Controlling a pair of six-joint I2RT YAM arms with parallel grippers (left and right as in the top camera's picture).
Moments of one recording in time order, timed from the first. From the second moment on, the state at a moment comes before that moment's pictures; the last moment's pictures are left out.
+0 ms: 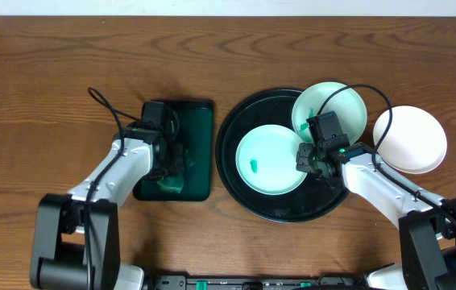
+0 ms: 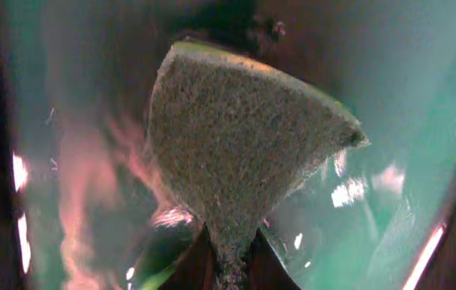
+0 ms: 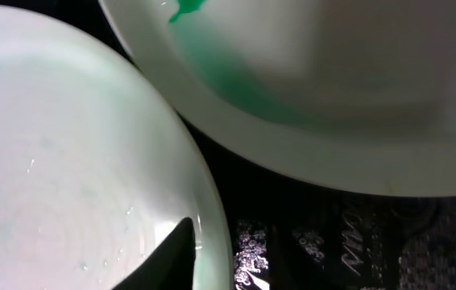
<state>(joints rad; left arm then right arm) -0.16 1.63 0.90 -0.70 0.07 -0.30 0.35 1.62 0.80 -0.37 0.02 0.49</state>
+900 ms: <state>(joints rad) -0.16 1.52 1.18 -1.04 0.07 -0.30 0.35 1.62 0.80 -0.38 0.02 0.50</state>
